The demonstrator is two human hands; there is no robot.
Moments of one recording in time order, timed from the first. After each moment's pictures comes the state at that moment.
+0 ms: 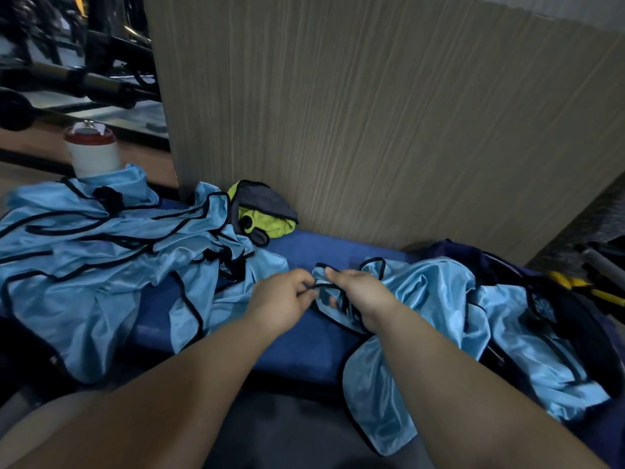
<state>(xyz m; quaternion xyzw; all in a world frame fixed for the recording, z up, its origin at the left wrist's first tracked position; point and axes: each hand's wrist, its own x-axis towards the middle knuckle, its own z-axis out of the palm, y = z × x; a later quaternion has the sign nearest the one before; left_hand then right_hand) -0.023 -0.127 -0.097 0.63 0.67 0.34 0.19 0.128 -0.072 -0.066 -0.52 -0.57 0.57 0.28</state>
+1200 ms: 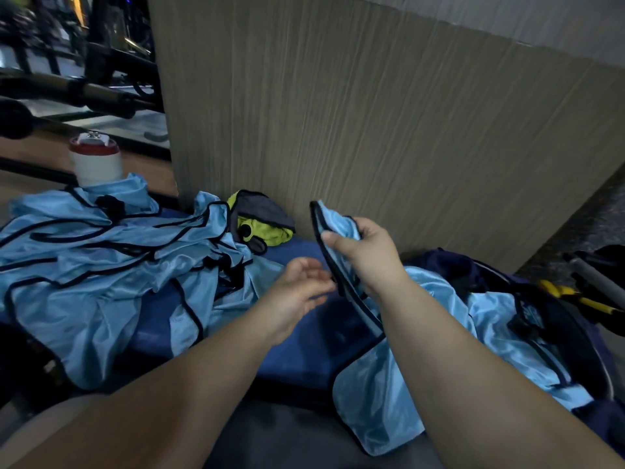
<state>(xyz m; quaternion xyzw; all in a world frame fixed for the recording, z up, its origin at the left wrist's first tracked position) -0.002 -0.142 -0.060 0.39 0.38 0.59 0.60 0.112 -0.084 0.007 -0.41 -0.63 0.46 0.47</state>
